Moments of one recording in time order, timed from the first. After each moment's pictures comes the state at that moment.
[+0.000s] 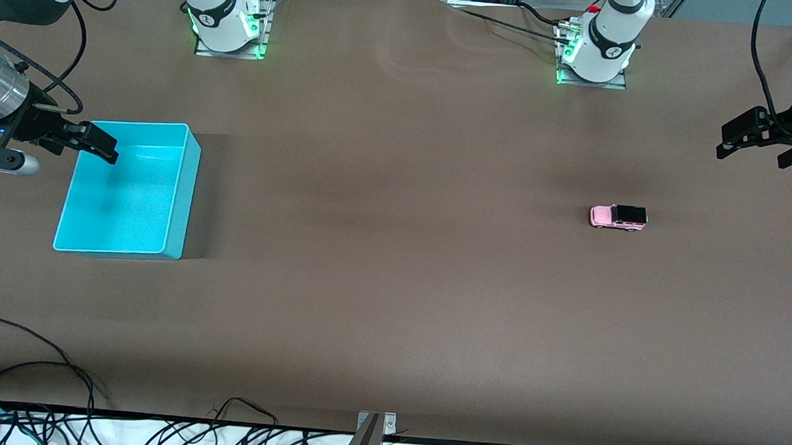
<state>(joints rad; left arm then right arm) 0.09 -0.05 -0.06 -1.65 -0.01 1.56 0.10 -0.06 0.06 0.10 -1.70 -0.02 1.75 0.14</state>
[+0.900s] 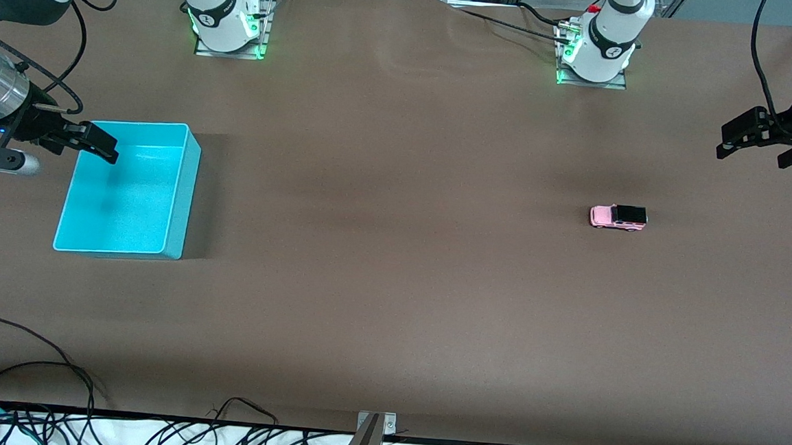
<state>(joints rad) 0.09 -0.05 -0.06 -1.65 -0.01 1.56 0.10 -0.06 0.06 0.10 -1.70 -0.02 1.75 0.14</state>
